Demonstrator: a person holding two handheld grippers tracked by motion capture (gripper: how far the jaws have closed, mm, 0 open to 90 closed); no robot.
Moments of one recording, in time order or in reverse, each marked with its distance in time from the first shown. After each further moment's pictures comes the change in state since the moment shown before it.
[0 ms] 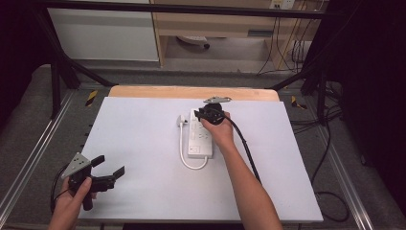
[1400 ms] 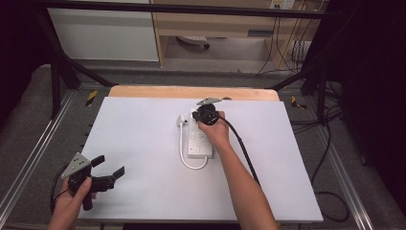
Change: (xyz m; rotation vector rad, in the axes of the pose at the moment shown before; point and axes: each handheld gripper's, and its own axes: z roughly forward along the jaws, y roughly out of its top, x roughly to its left) left arm 0.000 0.000 0.000 0.000 -0.002 0.001; right arm 0.009 -0.002 0.019 0.074 0.006 -0.070
